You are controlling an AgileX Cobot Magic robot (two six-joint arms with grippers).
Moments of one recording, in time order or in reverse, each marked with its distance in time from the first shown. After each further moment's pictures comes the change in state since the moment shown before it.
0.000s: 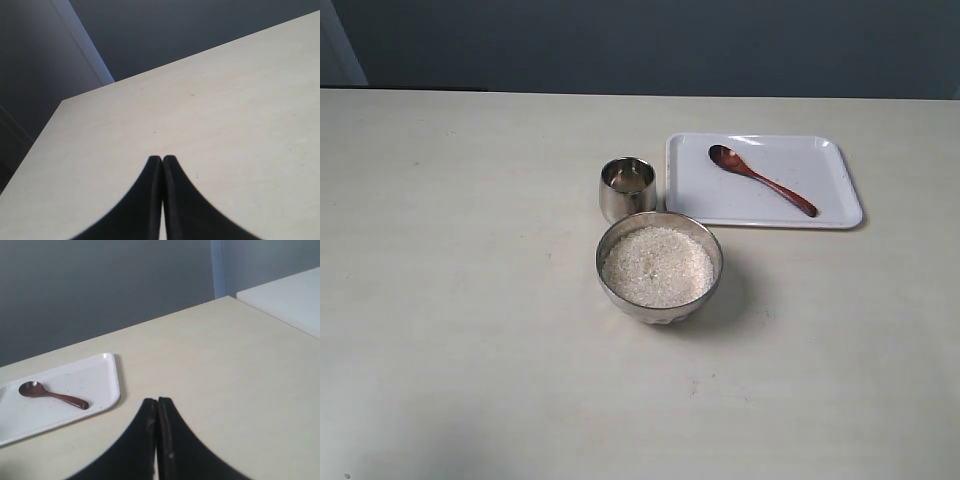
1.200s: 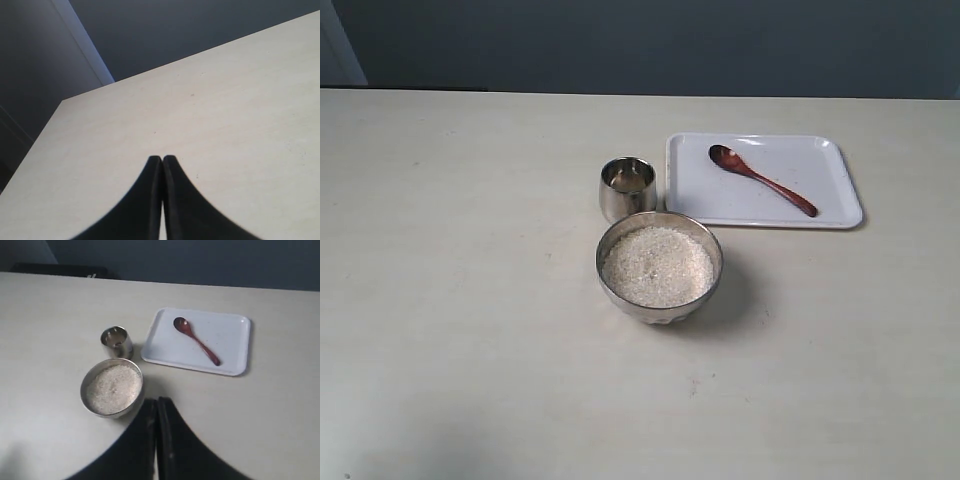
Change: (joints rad) left arm 0.000 0.000 0.000 0.000 0.000 0.000; right arm 0.522 0.632 -1.203 0.092 0.939 -0.082
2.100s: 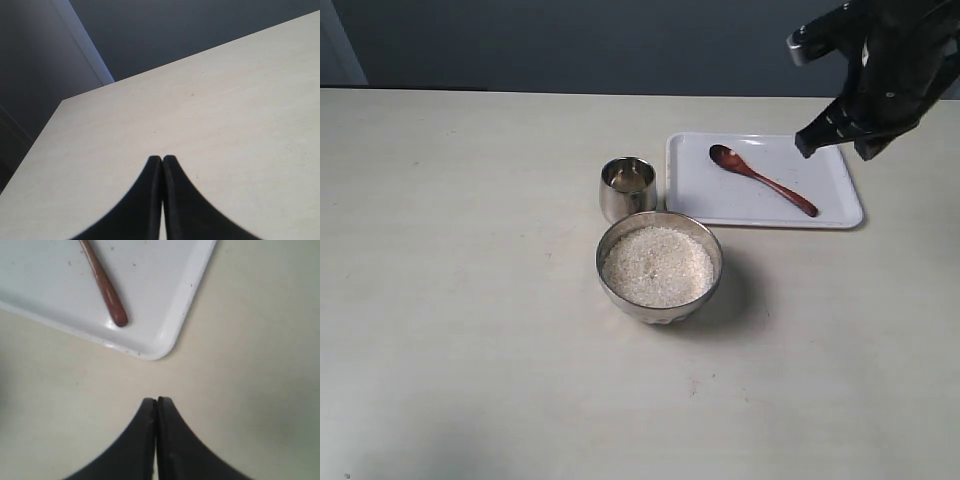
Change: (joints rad) left arm 0.000 0.000 0.000 0.000 0.000 0.000; right arm 0.000 1.130 -0.176 -0.432 -0.208 -0.113
